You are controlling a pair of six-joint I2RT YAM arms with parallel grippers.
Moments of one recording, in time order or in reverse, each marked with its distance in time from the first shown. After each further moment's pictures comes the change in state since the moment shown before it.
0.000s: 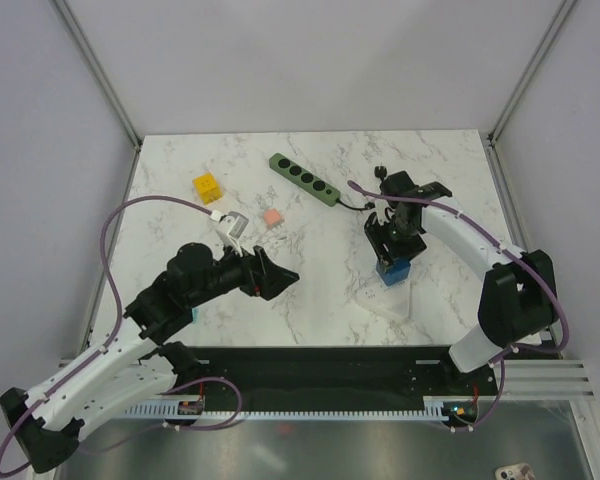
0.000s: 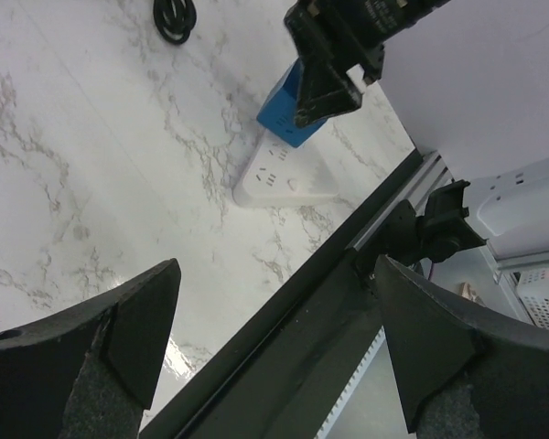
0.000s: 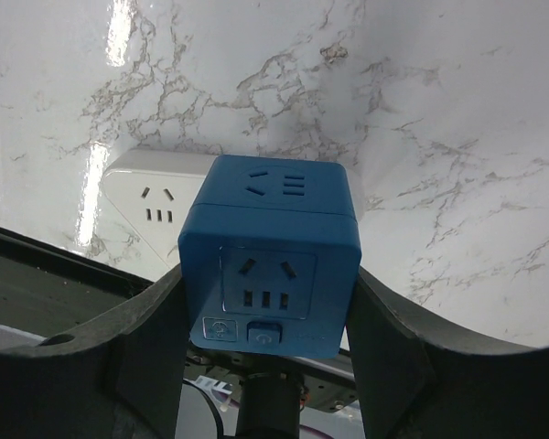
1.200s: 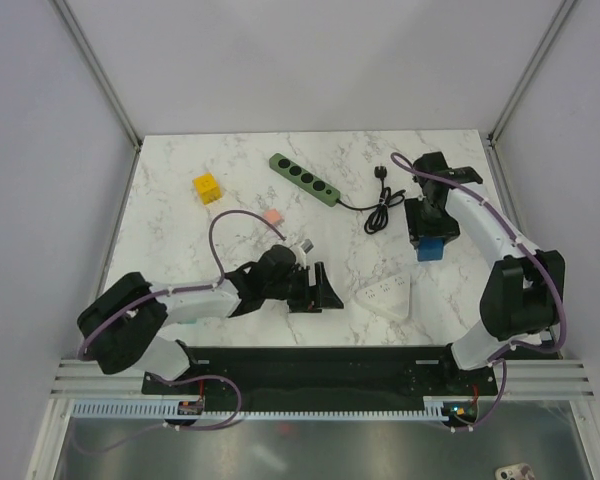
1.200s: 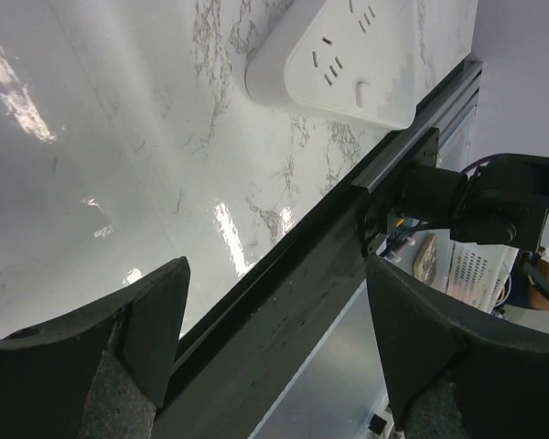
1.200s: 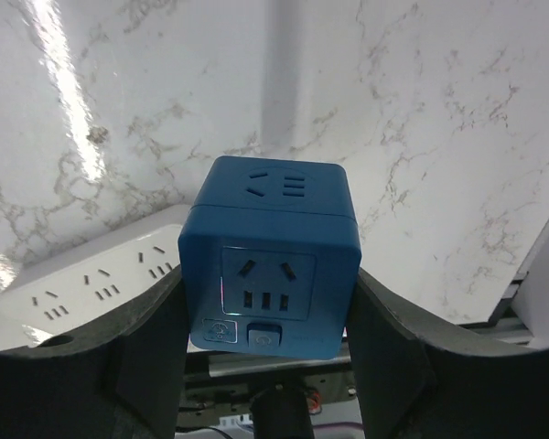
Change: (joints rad) left arm -0.114 0.728 -0.080 0.411 0.177 -0.365; right arm -0.201 0.035 0.107 -0.051 0.269 0.172
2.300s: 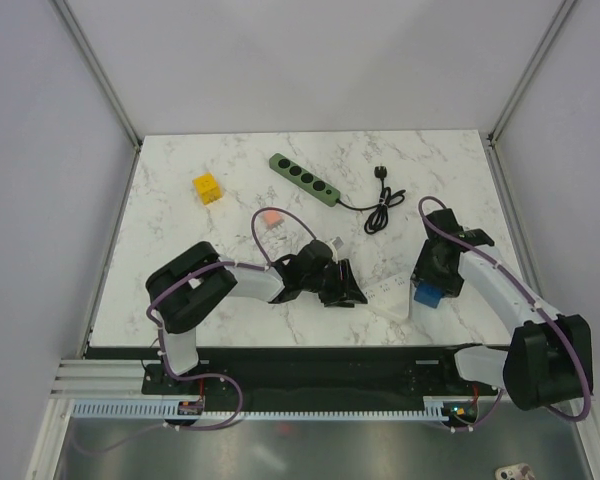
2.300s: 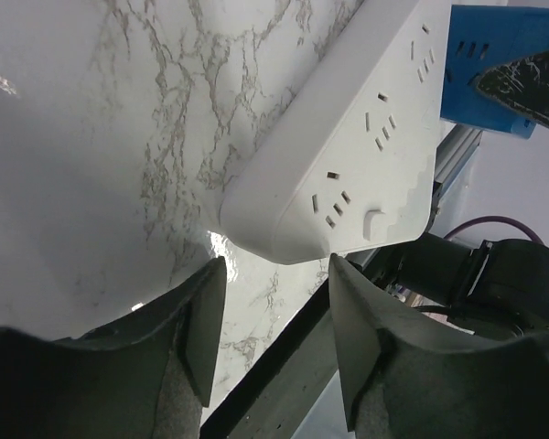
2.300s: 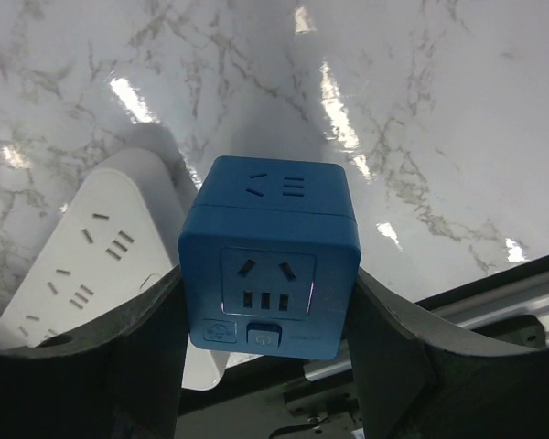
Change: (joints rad) left arm -0.070 0.452 0.258 0.169 -0.010 -0.113; right arm 0.008 -0.372 -0.526 0.169 0.036 0.515
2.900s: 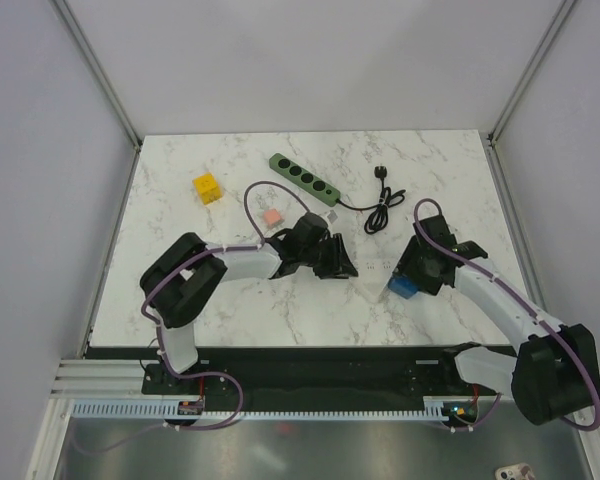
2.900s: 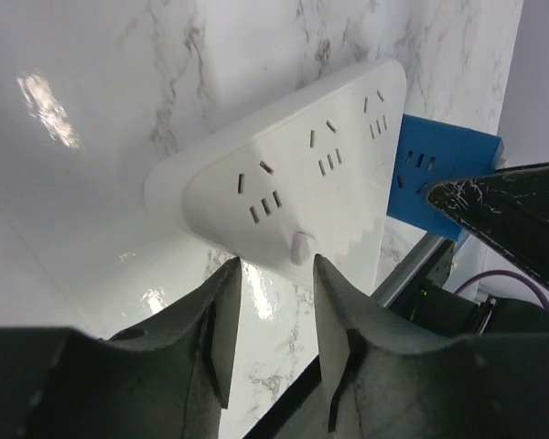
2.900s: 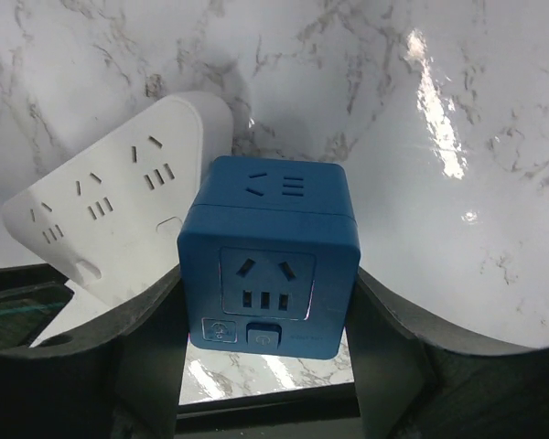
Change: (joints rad) left arm 0.109 -0.004 0.151 -0.192 -0.028 0.151; right arm 0.100 -0.095 -0.101 0.212 -0.125 0.185
